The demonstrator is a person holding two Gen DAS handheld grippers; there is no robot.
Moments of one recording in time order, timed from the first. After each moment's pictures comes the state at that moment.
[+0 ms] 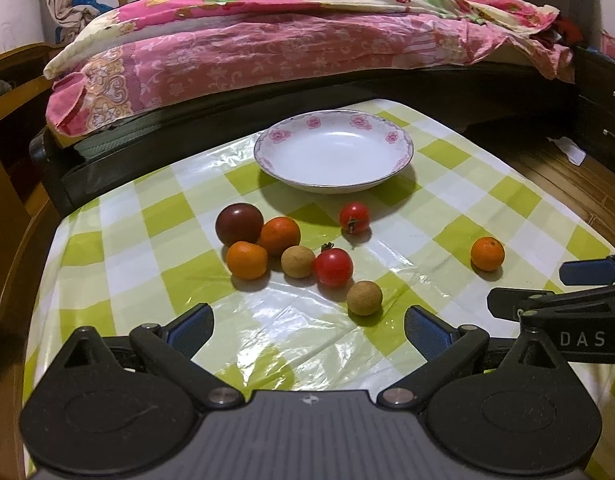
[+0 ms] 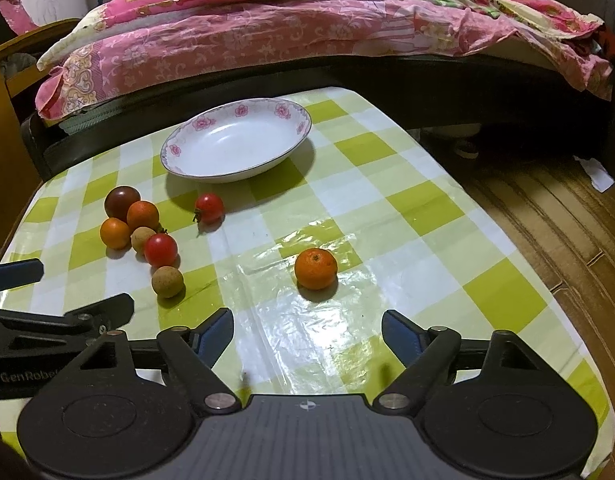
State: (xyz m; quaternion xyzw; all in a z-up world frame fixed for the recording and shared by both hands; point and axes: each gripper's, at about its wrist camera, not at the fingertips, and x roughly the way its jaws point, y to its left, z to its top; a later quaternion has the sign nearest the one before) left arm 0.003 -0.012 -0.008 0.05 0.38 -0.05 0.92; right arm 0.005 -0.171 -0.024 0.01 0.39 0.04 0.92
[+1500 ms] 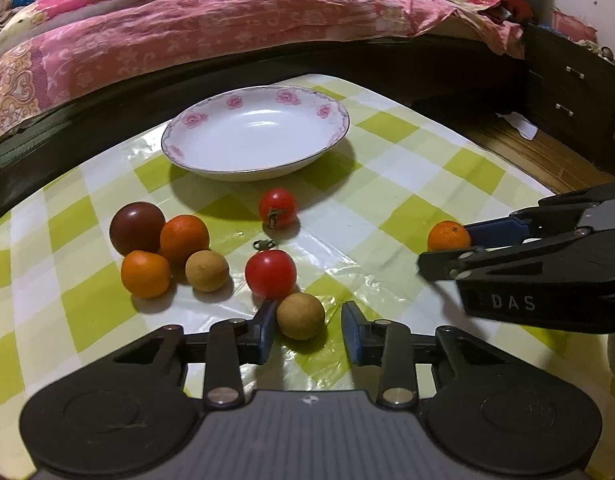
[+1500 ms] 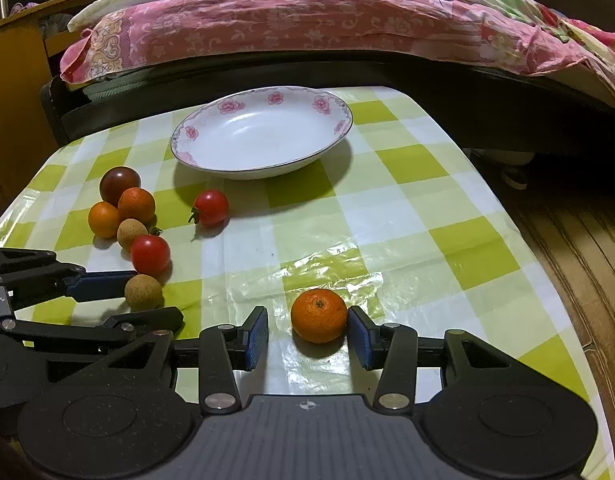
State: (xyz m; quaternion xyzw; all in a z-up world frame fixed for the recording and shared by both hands) left arm 0.039 -0.039 -0.043 0.06 0.39 -0.14 0.91; right arm 0.055 -0.179 -0.043 -0.05 0.39 0.12 0.91
